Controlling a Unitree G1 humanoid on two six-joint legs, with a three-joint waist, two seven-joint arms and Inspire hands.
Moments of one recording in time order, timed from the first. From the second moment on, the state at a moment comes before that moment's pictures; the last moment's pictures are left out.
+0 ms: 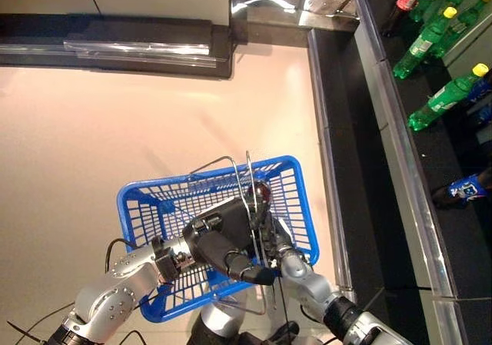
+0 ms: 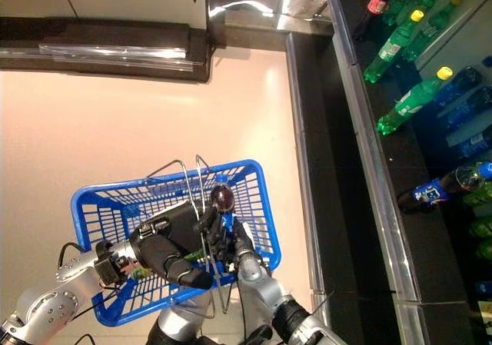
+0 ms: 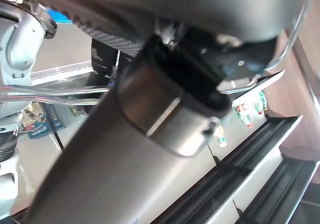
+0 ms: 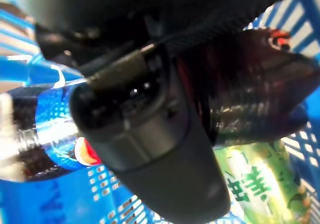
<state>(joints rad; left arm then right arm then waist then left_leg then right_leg) 0.05 0.72 -0.22 -0.37 -1.09 0.29 -0.60 -0.31 -0.11 0.69 0.55 0.41 0.11 -0.40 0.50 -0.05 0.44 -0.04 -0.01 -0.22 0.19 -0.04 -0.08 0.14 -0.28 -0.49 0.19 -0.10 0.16</state>
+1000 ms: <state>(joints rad) 0.05 0.74 -0.34 -0.33 -1.05 0.31 -0.55 -0.48 -0.09 0.86 0.80 -0.35 0.42 -0.39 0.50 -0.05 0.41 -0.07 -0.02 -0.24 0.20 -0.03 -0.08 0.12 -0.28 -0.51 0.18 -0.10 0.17</state>
